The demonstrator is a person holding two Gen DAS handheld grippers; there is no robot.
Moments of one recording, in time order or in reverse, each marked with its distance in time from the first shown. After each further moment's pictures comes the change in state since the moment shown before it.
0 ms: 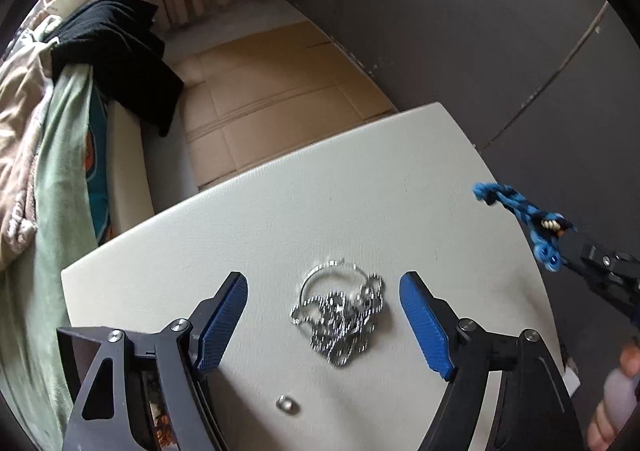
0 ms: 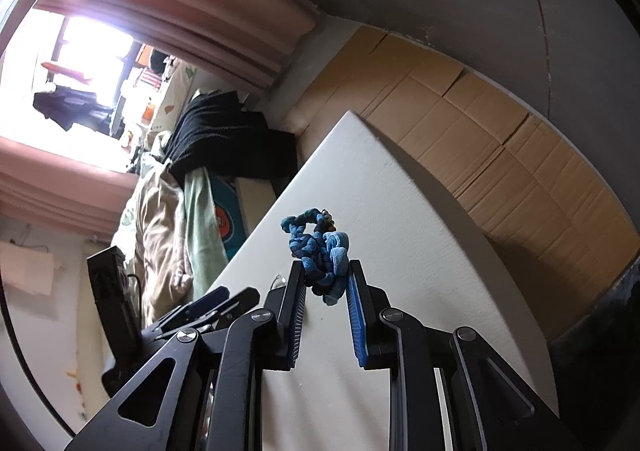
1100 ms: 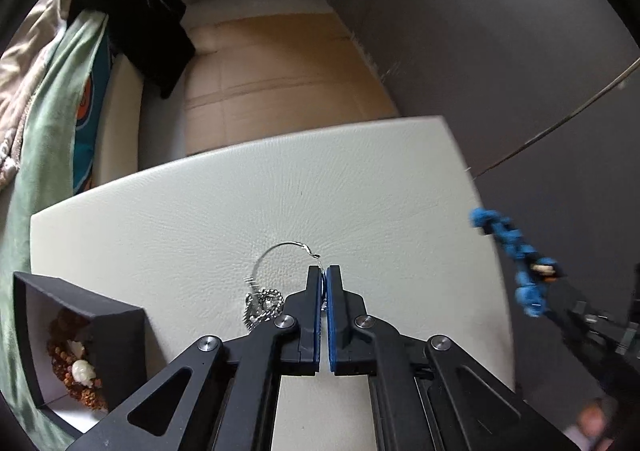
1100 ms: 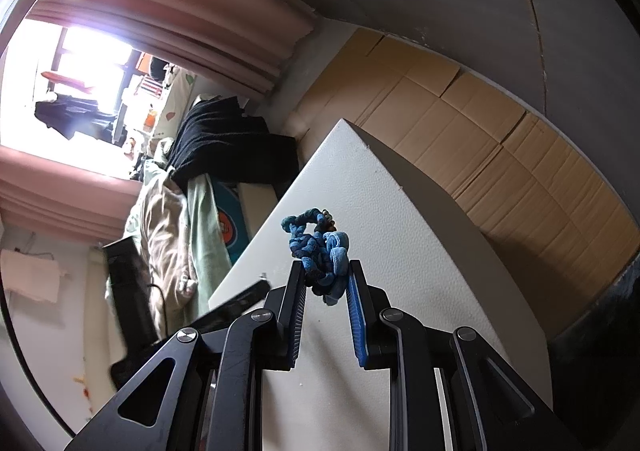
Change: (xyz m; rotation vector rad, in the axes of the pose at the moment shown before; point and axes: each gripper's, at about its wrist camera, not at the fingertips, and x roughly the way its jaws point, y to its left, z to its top) left arm 0.001 -0.002 0.003 -0.196 0.005 -0.085; right arm -0.007 -0.003 -0.004 0.013 -0.006 0.016
